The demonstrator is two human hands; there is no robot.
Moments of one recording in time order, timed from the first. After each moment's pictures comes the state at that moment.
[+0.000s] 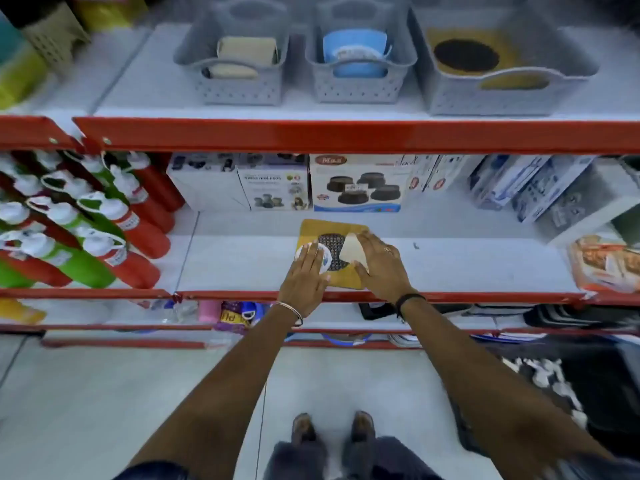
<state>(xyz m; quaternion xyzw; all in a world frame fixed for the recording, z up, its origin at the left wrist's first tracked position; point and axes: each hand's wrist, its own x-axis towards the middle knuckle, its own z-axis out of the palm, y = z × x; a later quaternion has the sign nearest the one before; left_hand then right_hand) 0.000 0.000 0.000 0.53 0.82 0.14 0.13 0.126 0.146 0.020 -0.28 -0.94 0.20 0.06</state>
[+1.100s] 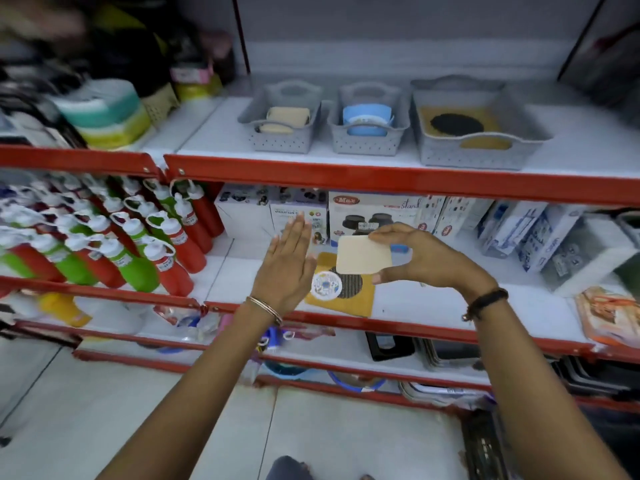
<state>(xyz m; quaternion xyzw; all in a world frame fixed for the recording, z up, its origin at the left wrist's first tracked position) 0.021 -0.050 0.160 0.47 0.85 0.22 -0.01 0.180 0.141 0.216 -0.15 -0.90 0.41 0.01</state>
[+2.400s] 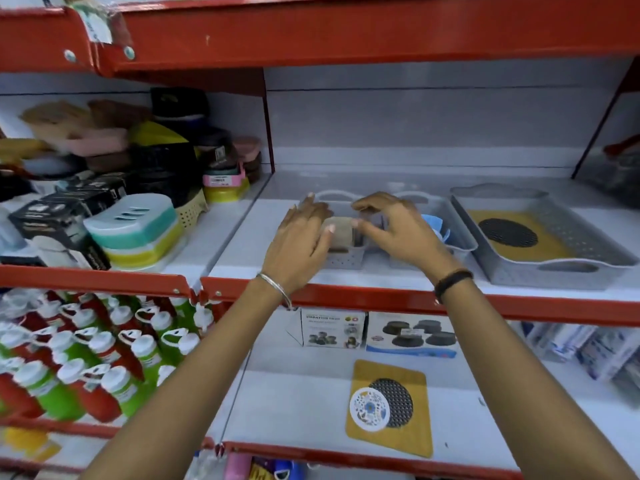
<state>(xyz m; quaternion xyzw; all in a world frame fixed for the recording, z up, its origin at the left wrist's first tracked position) -0.163 0.013 0.301 0.54 0.77 0.30 -0.16 -0.043 0.157 0.328 -0.11 -0.92 0.22 0.30</state>
